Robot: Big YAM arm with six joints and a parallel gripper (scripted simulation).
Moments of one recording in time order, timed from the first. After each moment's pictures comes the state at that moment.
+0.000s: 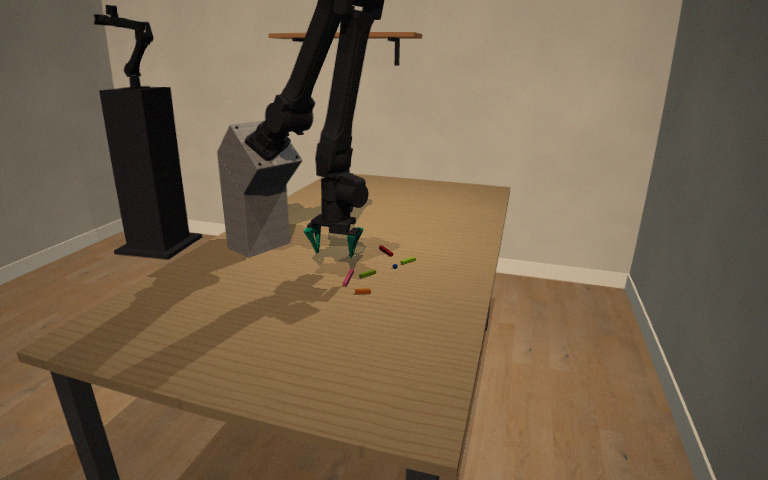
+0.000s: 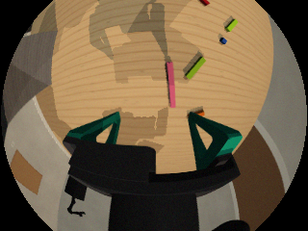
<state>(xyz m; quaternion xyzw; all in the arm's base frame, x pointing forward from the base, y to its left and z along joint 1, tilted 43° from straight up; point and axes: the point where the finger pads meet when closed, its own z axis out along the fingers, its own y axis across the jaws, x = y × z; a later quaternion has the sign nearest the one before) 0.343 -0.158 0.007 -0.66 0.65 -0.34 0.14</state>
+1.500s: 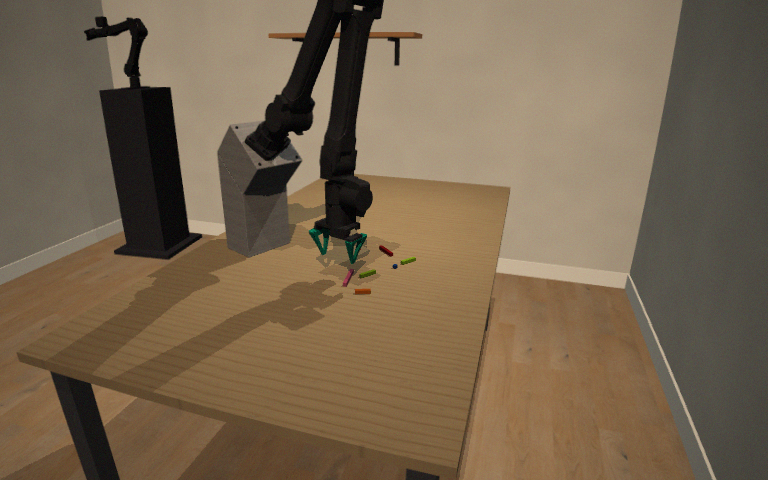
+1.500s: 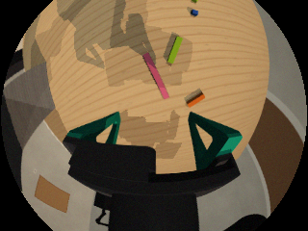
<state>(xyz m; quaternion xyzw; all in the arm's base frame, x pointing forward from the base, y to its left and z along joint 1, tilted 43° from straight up) 0.357 -0.171 0.021 -0.56 0.74 -0.32 0.19</state>
